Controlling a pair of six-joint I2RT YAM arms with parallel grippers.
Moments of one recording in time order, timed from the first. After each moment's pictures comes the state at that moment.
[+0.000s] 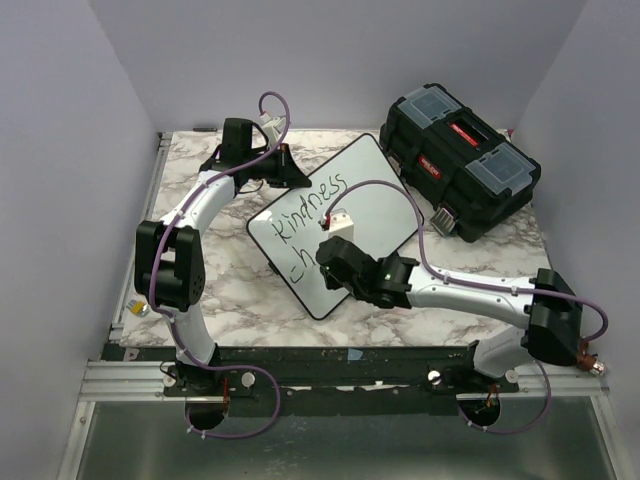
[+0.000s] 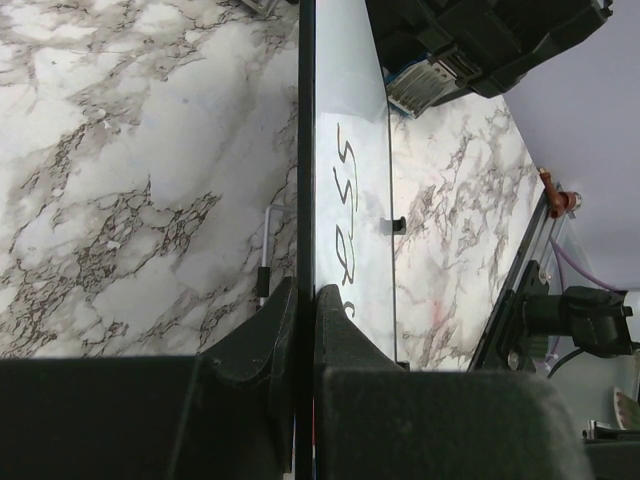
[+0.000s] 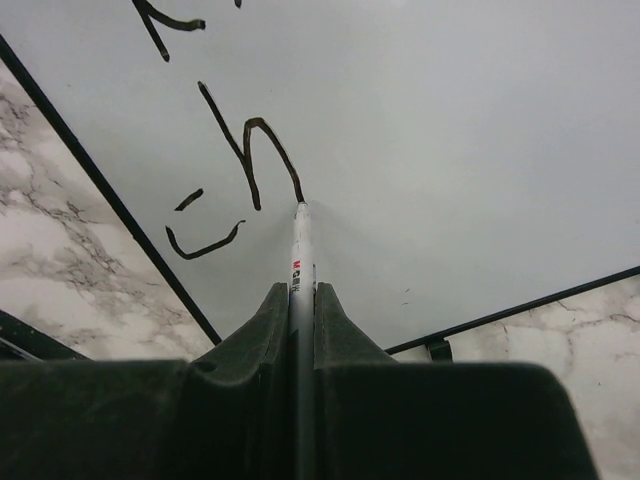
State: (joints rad) left arm -0.21 1.83 1.47 -0.26 0.87 -0.25; right arm 1.16 1.50 1.09 -0.34 0.50 0.56
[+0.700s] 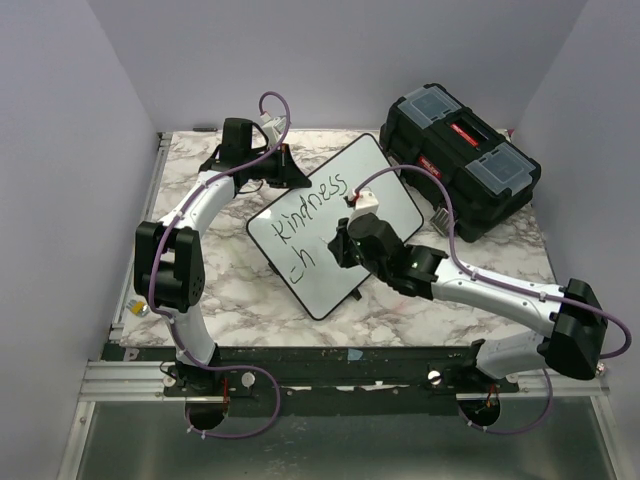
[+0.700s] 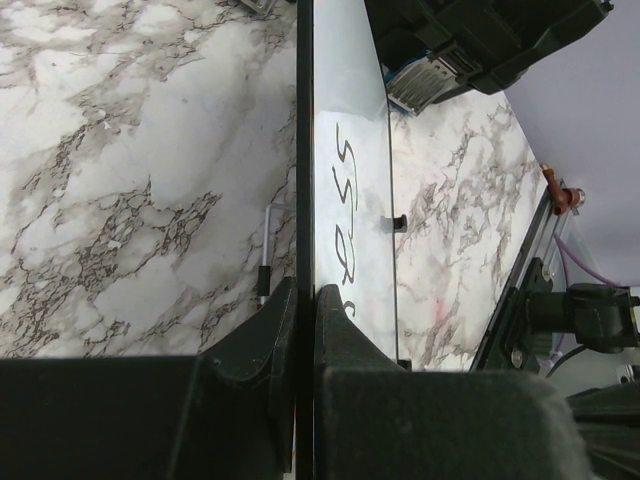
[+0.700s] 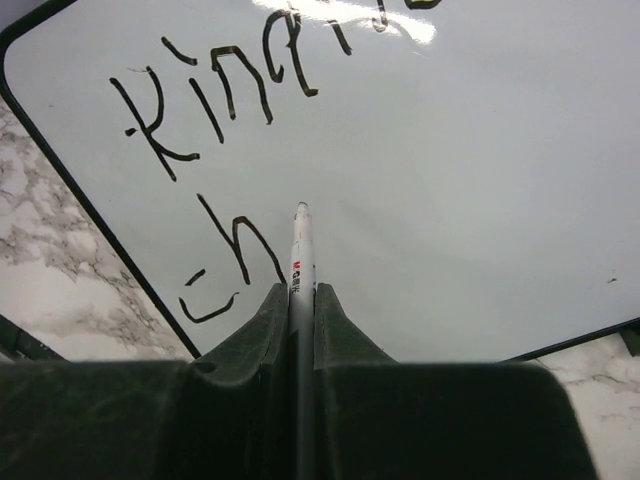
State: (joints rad) left arm -0.21 1.82 1.47 -0.26 0.87 -0.23; right arm 1.03 1.36 1.03 -0.19 0.42 0.51
